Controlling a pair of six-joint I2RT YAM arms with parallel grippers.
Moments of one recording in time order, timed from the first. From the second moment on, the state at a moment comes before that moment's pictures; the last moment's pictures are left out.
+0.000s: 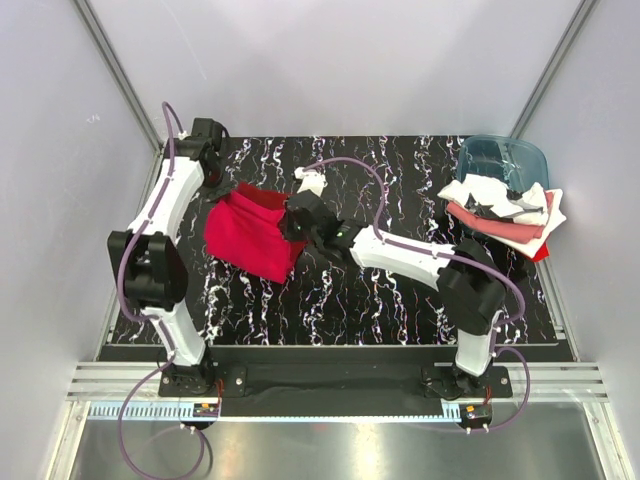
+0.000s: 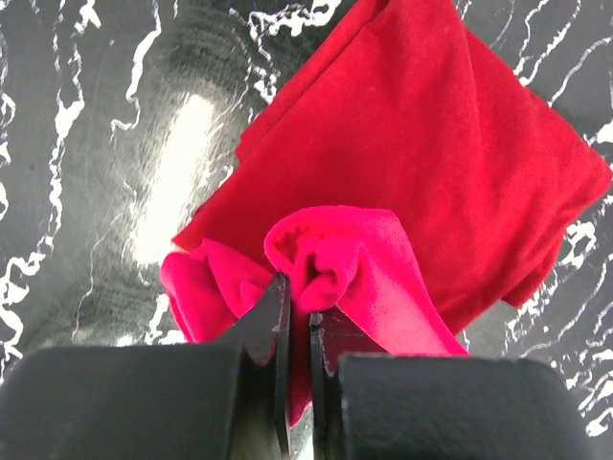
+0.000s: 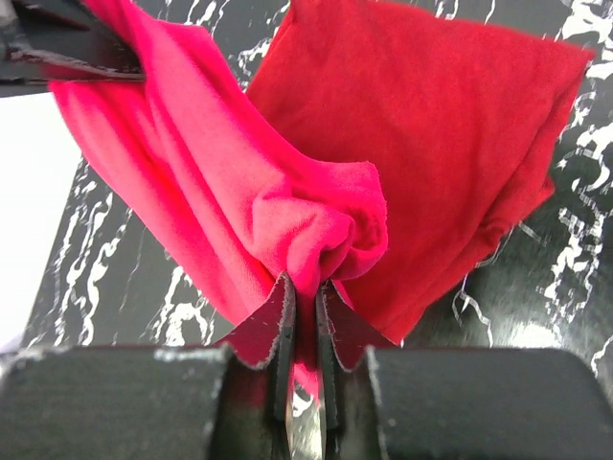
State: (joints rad) left arm -0.09 1.78 1.69 -1.00 -0.17 -0.52; right arm 0.95 1.85 1.41 -0.05 0.28 0.67
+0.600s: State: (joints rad) left arm -0.07 2.12 1.93 -0.92 -0.15 -0.50; right arm 0.83 2.02 1.42 0.09 0.34 0.62
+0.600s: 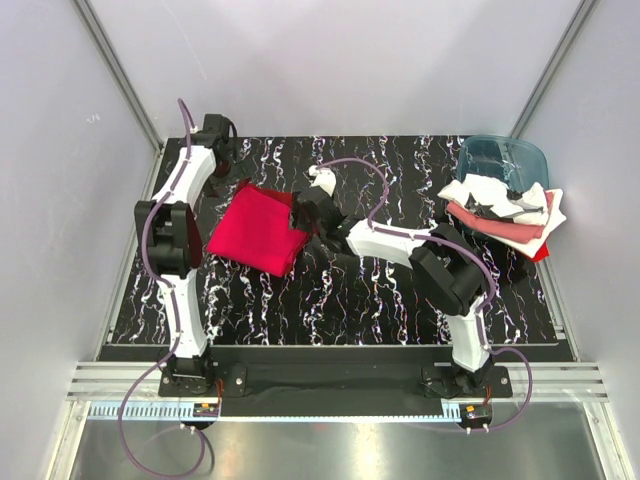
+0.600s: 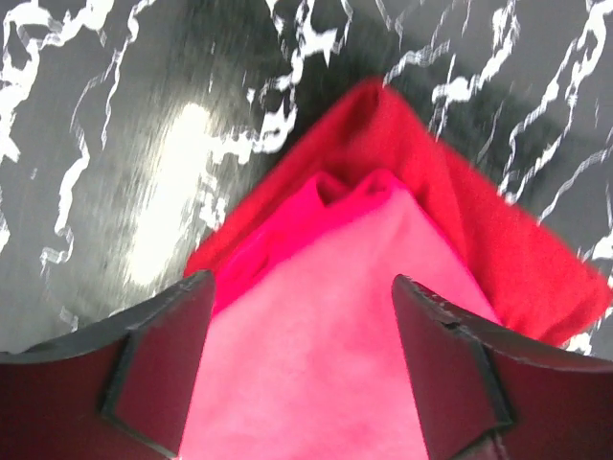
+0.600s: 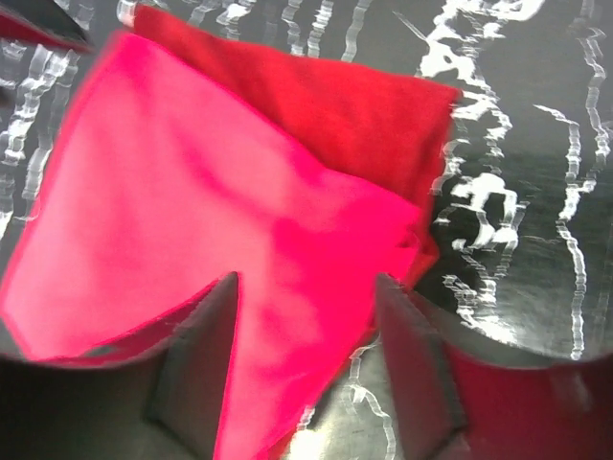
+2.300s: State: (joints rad) left arm -0.06 1.85 1.61 -0.58 0.06 -0.66; right arm 0.64 1.93 1.27 0.06 0.03 0.68
